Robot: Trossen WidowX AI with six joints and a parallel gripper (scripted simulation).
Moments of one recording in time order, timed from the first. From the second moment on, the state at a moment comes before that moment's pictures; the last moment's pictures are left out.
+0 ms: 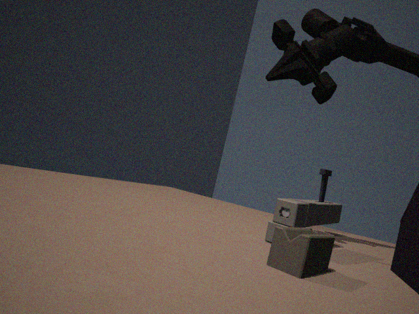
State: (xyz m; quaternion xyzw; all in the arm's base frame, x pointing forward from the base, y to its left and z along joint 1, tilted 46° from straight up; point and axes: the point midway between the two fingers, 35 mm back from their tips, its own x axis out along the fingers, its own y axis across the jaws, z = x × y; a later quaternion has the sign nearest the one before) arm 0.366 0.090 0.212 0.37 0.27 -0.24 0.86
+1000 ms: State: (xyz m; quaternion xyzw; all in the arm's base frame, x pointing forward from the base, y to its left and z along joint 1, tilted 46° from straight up) arm 0.262 -0.009 0.098 -0.16 0.56 -0.36 0.73
